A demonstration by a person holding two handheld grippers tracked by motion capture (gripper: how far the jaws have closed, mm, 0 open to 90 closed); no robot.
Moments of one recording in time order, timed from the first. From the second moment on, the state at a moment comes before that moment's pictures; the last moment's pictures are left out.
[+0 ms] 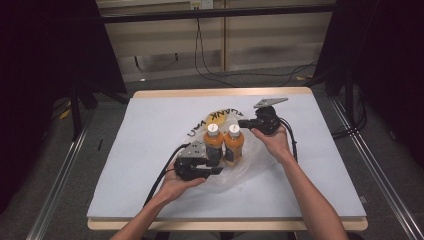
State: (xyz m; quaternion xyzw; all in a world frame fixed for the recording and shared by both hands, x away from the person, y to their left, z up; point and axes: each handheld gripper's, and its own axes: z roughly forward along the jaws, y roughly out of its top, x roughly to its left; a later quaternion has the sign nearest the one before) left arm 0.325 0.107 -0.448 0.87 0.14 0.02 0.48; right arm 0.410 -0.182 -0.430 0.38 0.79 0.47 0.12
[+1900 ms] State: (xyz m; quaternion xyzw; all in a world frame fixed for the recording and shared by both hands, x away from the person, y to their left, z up) left arm 0.278 0.257 -0.437 0.80 0.30 0.15 0.49; right arm 0.220 -0.292 -0.428 0.46 0.72 0.48 0.20
